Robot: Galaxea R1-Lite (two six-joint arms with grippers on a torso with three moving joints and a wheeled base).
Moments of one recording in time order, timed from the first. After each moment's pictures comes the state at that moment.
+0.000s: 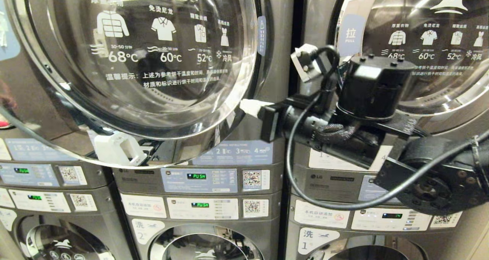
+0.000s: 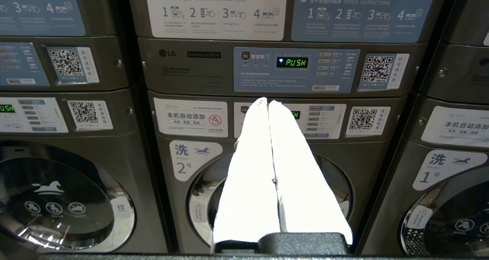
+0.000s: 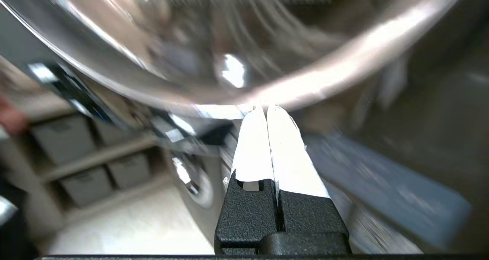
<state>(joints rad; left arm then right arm) -0.01 0.00 0.00 0.00 0.00 0.00 0.71 1.80 -1.12 -0.75 0.16 0.18</state>
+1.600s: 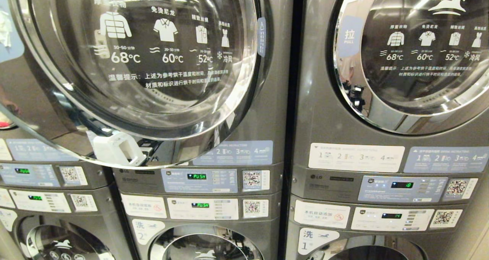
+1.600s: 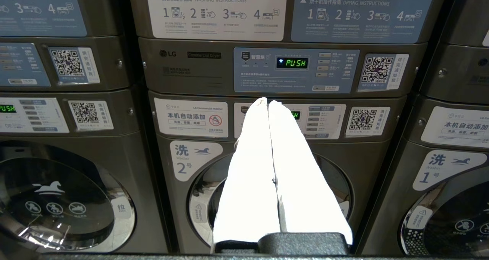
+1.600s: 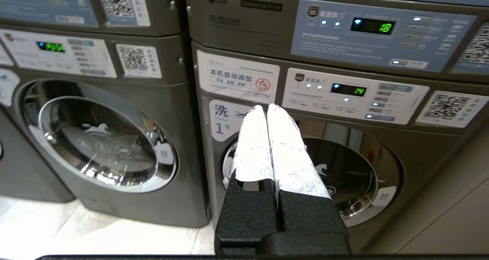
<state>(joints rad) -0.01 0.00 0.00 0.00 0.00 0.00 0.04 0.25 -0.01 -0.02 0.07 -0.02</state>
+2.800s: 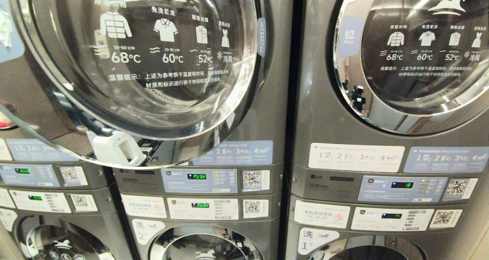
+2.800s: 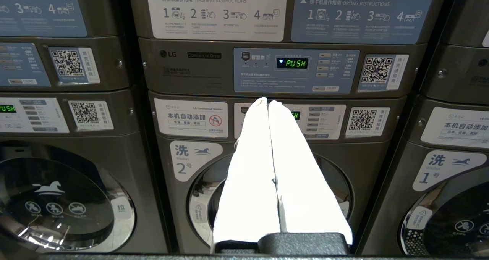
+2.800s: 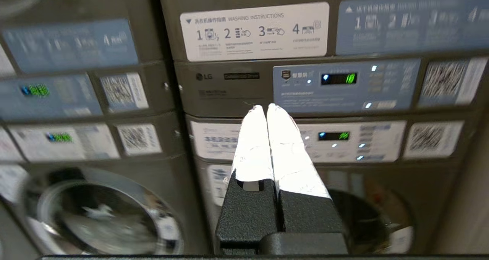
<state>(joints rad) -0.01 0.00 0.00 0.00 0.00 0.00 0.00 0.00 0.00 -0.05 0.01 0.10</state>
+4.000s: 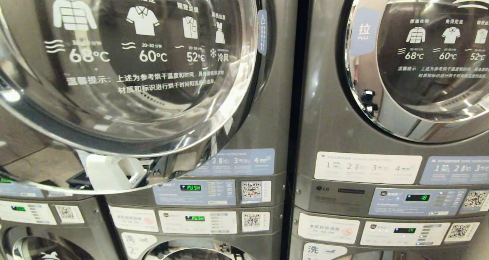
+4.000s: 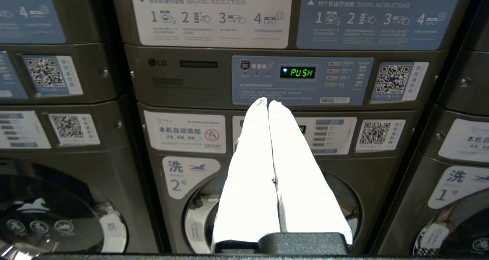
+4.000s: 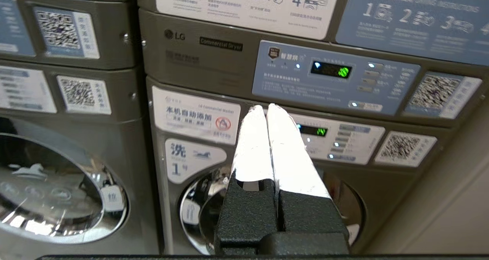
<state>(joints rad) -0.01 0.00 0.00 0.00 0.00 0.00 0.00 0.00 -0.06 0.16 0.02 -0.12</state>
